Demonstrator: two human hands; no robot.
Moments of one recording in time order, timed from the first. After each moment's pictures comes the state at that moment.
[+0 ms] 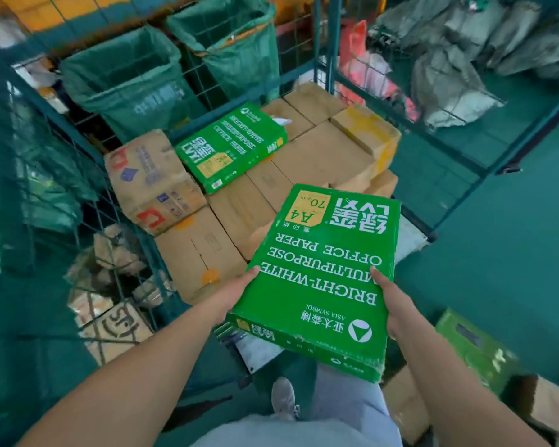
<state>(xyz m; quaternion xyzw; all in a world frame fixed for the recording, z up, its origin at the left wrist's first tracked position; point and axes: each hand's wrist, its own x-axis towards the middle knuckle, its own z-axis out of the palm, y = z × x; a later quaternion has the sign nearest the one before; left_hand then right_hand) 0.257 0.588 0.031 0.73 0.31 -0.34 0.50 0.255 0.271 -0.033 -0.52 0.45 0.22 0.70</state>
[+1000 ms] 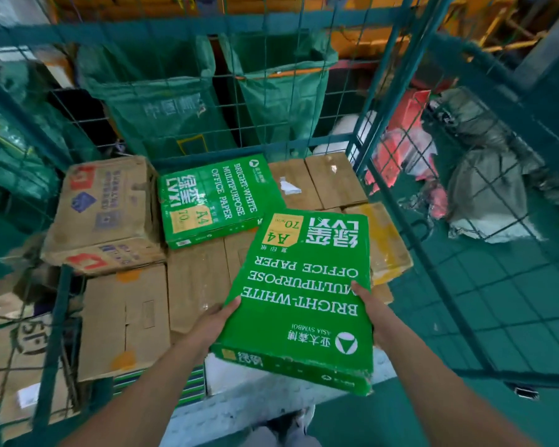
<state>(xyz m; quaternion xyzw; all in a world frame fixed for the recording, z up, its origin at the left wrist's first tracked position) 0.562 0.532 -0.042 0.59 0.45 -0.22 0.63 0.711 0.224 -0.001 -0.64 0.29 0.39 0.60</state>
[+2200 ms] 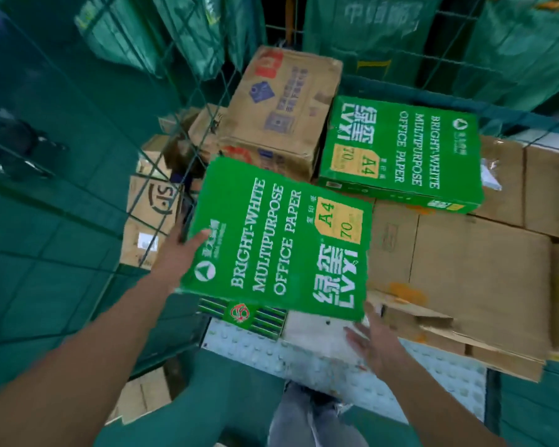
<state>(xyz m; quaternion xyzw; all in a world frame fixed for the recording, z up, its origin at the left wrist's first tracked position) 0.356 0.785 -0.111 0.57 0.65 0.05 0.50 0.589 0.460 -0.148 -0.64 0.30 0.51 0.48</state>
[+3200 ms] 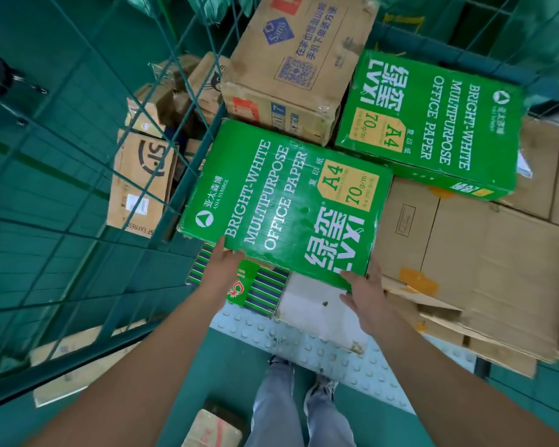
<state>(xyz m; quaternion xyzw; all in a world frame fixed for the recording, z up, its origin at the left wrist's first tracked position) 0.382 0.690 -0.202 0.40 0.67 0.05 0.62 0.596 0.521 -0.183 -0.74 0.14 0.50 0.43</state>
